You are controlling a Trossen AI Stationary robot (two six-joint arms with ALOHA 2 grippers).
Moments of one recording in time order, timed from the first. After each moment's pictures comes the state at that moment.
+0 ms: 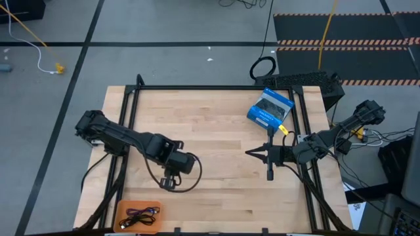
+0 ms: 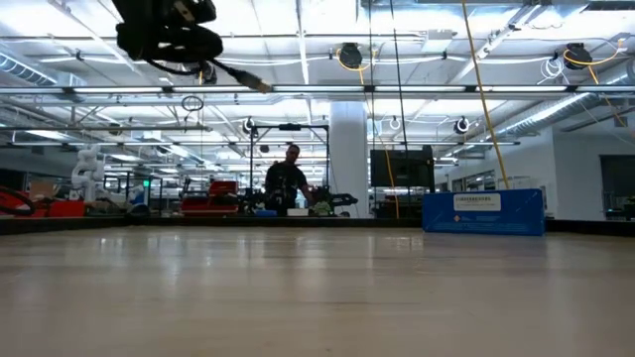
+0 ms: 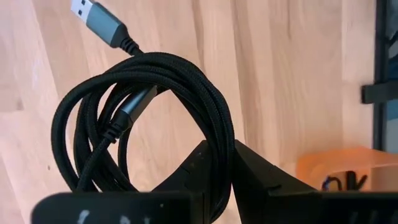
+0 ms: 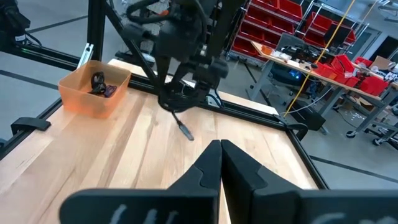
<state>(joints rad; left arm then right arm) -0.34 1.65 1.54 -1.24 0.04 -0.23 0.51 0.96 0.73 0.01 0.57 -0.16</state>
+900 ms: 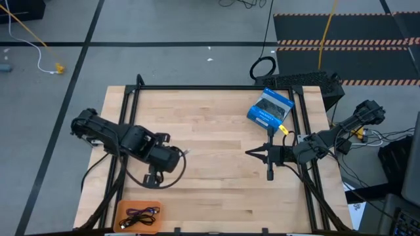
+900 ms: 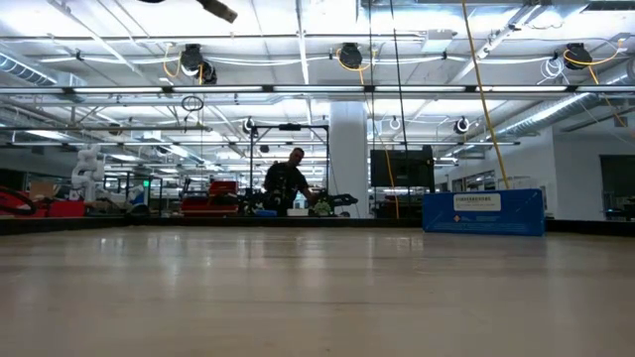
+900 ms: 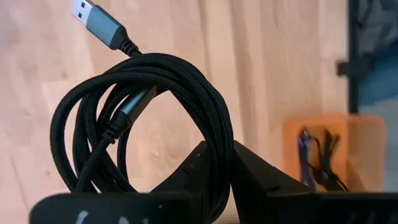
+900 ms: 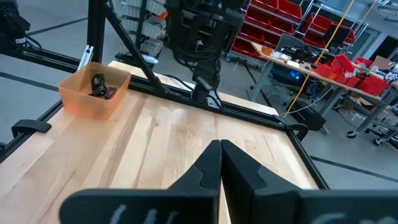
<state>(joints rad) -0.41 1.60 1.80 -1.57 -0.02 -0.29 0.51 0.96 0.73 0.01 0.57 -0.16</state>
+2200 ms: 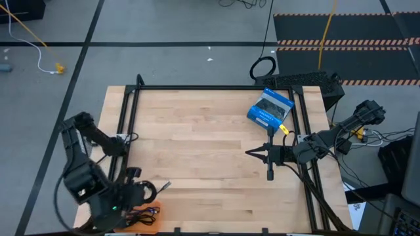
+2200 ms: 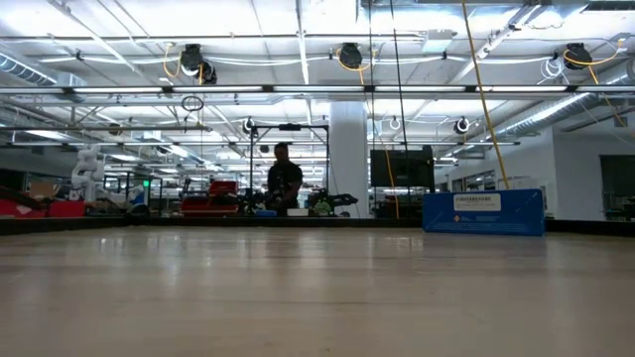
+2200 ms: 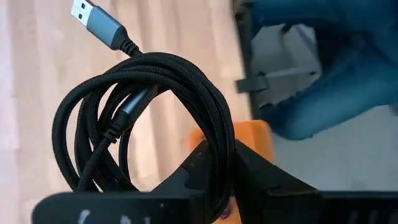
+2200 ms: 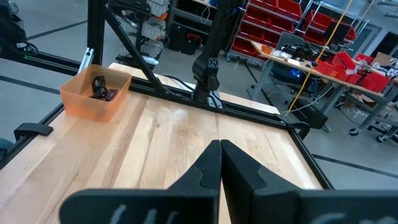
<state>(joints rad) -0.98 1.55 1.79 -1.41 -0.24 -0.80 0.51 0.96 0.73 0.01 0.57 -0.14</state>
